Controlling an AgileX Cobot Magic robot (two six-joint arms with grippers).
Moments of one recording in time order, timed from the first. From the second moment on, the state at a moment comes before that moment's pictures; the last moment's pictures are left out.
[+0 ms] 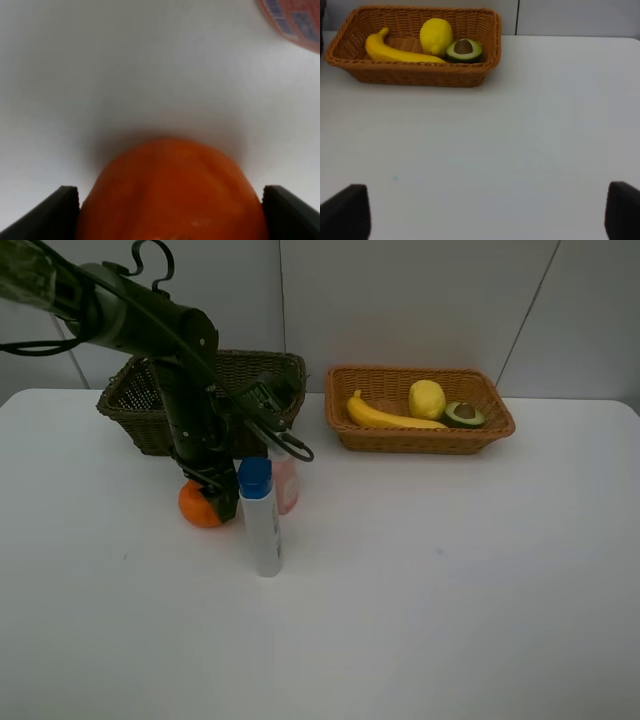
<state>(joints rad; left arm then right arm) -0.45 2.16 -1.41 -0.07 0.92 0.44 0.03 0.00 -0.52 -0.03 1.05 -0.06</state>
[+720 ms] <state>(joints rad) -0.45 1.99 -1.41 -0.07 0.98 0.43 0.03 0.00 -0.52 -0.03 1.05 -0.06</state>
